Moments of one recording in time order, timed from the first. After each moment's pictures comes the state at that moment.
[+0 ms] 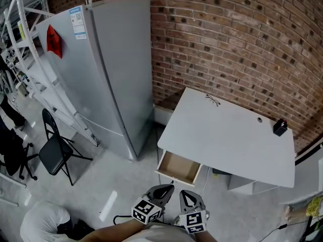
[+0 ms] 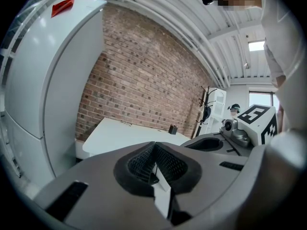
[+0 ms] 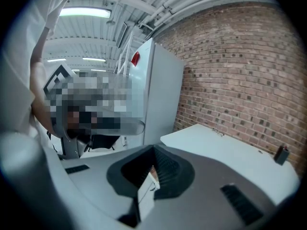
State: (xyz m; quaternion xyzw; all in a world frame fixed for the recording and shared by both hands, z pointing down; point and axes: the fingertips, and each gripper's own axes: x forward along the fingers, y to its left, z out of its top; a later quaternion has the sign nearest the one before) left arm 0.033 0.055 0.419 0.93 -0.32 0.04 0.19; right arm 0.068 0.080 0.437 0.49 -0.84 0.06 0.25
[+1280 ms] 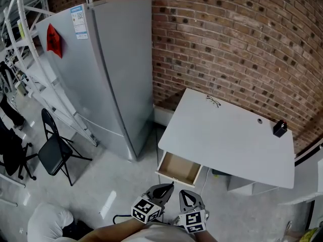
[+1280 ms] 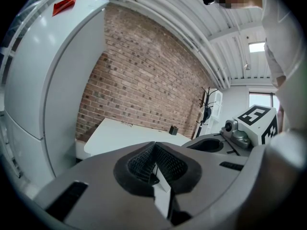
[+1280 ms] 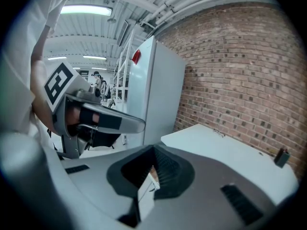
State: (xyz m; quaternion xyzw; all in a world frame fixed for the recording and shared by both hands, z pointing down) left arm 0.025 0.046 0.419 0.93 -0.32 0.04 0.19; right arm 0.060 0.073 0.441 0.48 -0.83 0.06 0.26
